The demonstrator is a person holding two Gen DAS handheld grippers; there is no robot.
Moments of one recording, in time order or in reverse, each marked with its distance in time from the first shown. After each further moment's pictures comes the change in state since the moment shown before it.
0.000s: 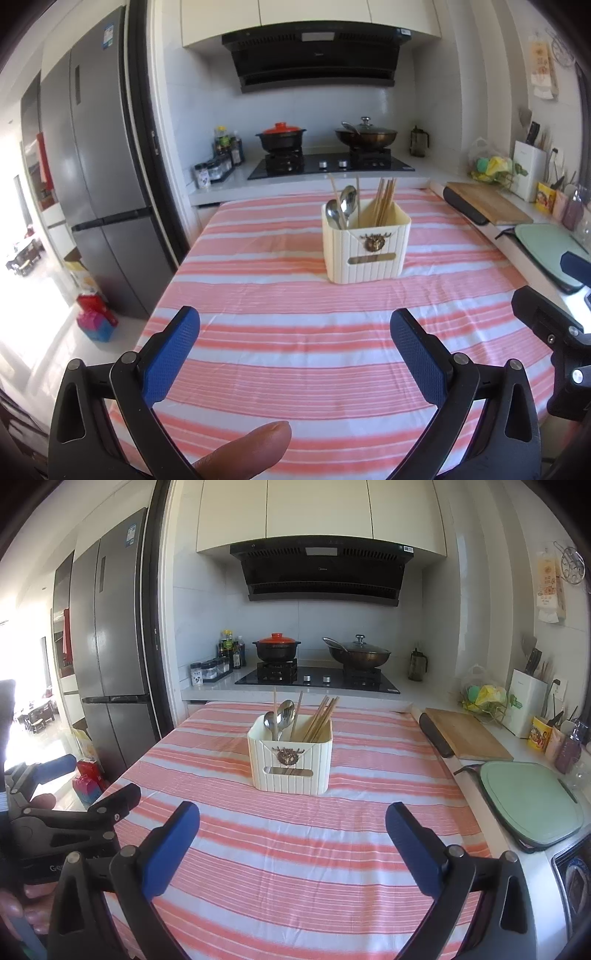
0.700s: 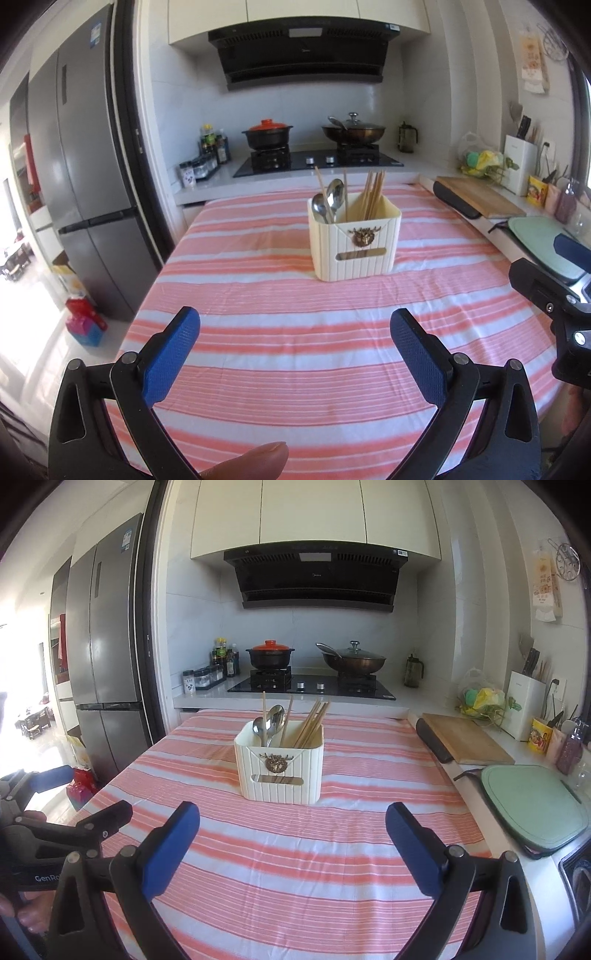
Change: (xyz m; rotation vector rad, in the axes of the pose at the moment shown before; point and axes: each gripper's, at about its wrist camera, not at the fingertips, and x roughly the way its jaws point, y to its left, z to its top) left arm 0.017 -0.004 -0.005 0.017 0.000 -0.042; right arm 0.017 -0.016 -0.002 0.010 -0.055 -0.018
